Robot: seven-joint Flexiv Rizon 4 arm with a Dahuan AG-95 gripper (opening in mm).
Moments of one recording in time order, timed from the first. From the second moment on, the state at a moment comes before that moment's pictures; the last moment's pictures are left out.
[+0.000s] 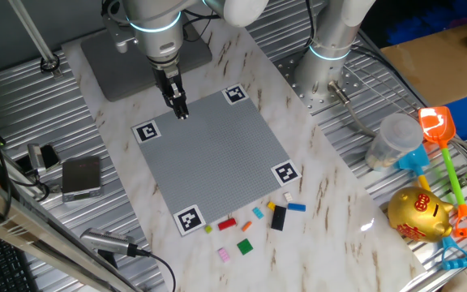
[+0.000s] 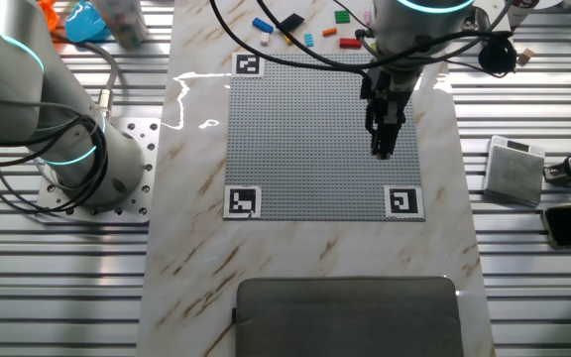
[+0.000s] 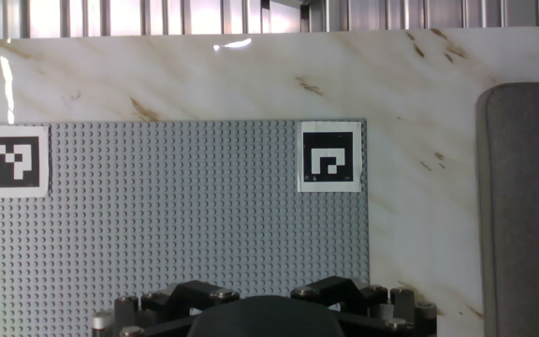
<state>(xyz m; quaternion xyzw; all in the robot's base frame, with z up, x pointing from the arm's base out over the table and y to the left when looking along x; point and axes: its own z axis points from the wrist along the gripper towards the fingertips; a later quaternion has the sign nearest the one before) 0.500 0.000 0.170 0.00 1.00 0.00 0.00</state>
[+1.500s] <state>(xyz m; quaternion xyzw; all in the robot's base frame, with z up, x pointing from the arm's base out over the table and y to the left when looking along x) 0.499 0.000 0.171 -0.07 1.00 0.00 0.01</state>
